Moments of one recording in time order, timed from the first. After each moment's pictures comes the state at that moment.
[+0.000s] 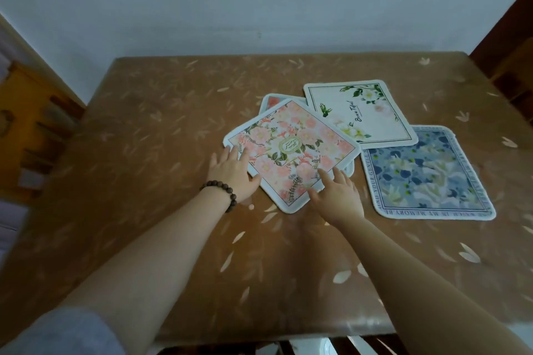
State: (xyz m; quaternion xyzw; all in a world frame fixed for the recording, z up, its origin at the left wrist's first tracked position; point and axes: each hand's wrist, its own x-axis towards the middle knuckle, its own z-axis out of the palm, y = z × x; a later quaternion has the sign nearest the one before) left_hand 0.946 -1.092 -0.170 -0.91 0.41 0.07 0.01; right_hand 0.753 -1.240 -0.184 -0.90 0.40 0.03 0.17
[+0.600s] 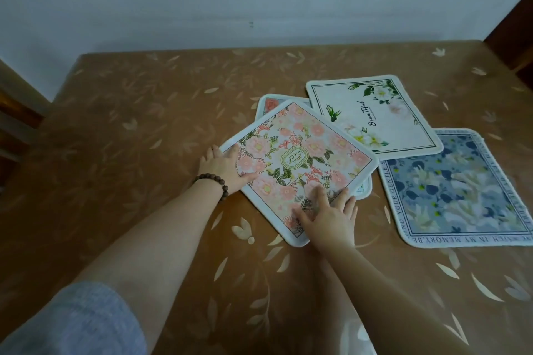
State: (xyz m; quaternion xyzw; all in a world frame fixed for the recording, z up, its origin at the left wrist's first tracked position) left_hand 1.049 -1.151 -0.243 -0.91 0.37 0.15 0.06; right_hand 0.805 -1.241 -0.260 -0.85 0.49 0.04 0.20
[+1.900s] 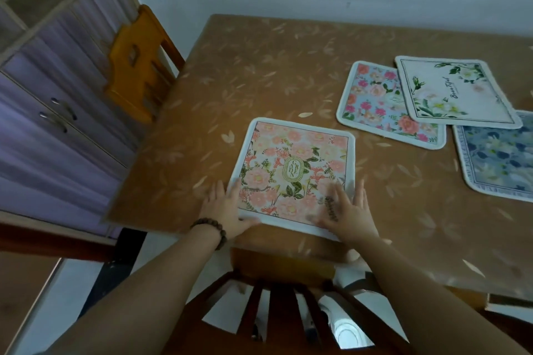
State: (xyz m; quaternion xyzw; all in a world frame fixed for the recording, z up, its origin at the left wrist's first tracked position) left_hand 0.903 -0.789 -0.230 -0.94 0.25 0.25 -0.01; right_hand 0.738 -1.038 -0.241 -0.91 0.32 0.11 0.25
